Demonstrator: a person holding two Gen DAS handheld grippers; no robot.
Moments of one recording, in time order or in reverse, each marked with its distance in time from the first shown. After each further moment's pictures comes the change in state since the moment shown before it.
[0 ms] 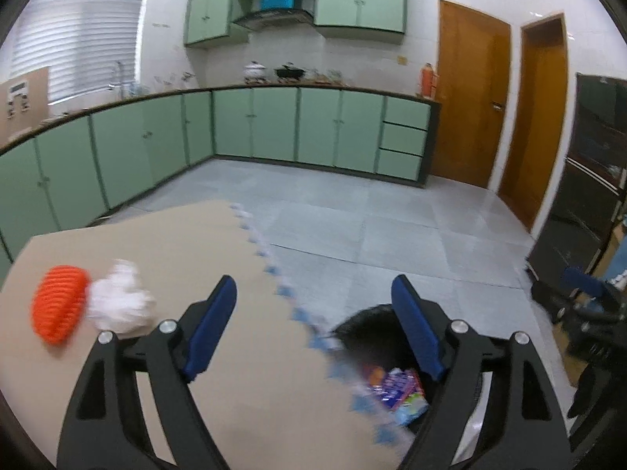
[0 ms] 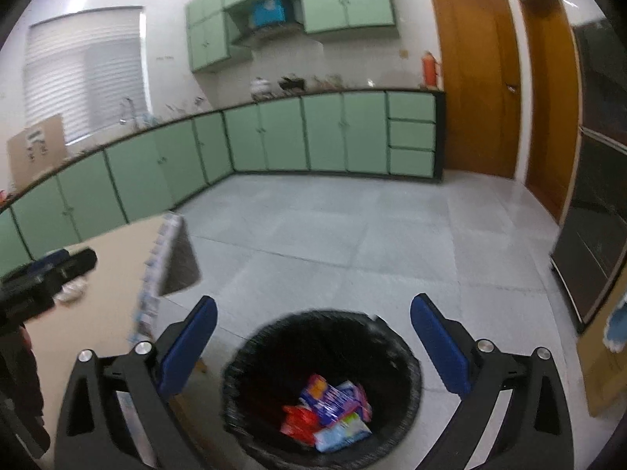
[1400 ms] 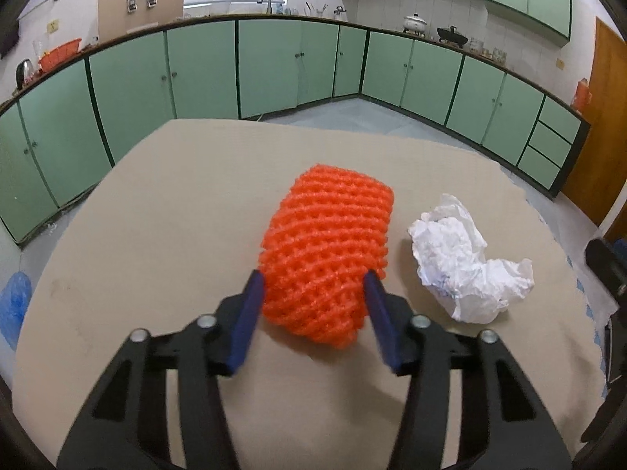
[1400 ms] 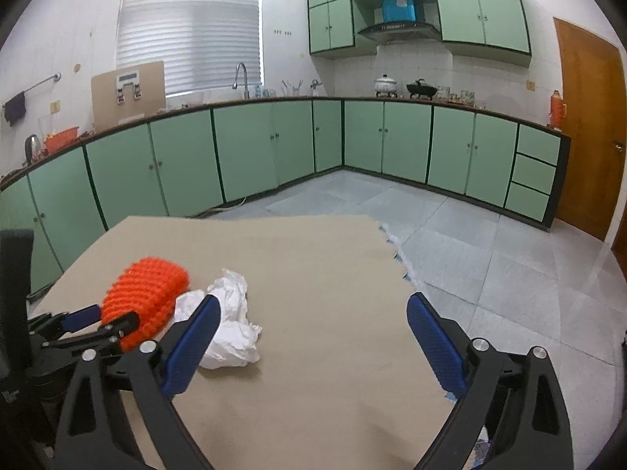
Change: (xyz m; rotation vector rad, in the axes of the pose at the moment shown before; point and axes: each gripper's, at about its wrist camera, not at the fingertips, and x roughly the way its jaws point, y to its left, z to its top) left arm 0.022 0.279 -0.034 -0.309 0.220 0.374; right arm 0.117 0.304 0.007 -0.222 0.048 0.258
